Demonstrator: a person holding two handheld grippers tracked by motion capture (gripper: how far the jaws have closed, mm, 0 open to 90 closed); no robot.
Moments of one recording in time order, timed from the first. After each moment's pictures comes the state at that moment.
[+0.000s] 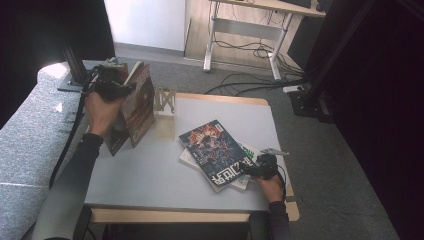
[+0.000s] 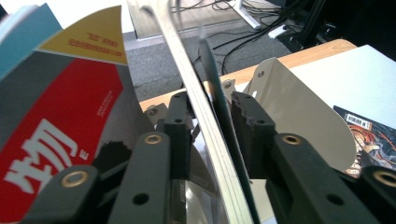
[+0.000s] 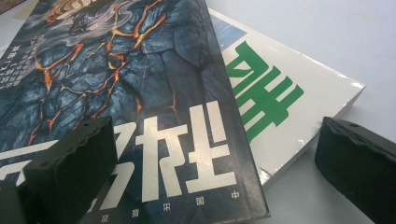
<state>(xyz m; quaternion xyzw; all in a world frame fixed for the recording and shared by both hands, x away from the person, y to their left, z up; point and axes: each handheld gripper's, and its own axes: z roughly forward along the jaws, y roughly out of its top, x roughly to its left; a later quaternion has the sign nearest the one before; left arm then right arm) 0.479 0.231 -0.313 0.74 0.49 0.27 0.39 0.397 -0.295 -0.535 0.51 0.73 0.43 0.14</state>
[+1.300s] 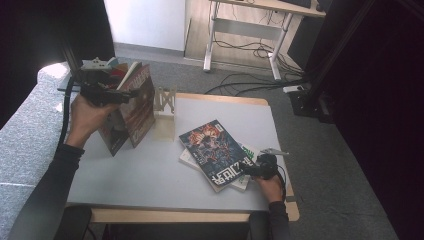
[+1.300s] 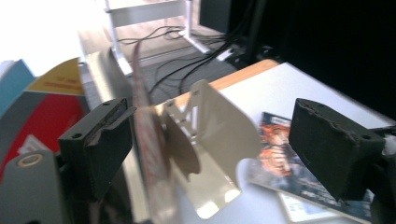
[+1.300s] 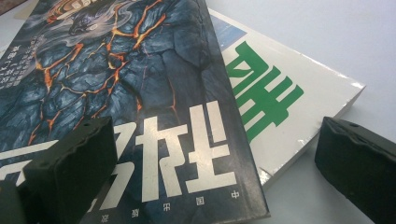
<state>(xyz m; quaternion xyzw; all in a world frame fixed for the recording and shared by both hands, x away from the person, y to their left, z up) 0.425 0.241 -0.279 0.75 0.40 0.22 0.48 0.397 -0.295 -0.534 0.51 0.73 0.43 0.14</state>
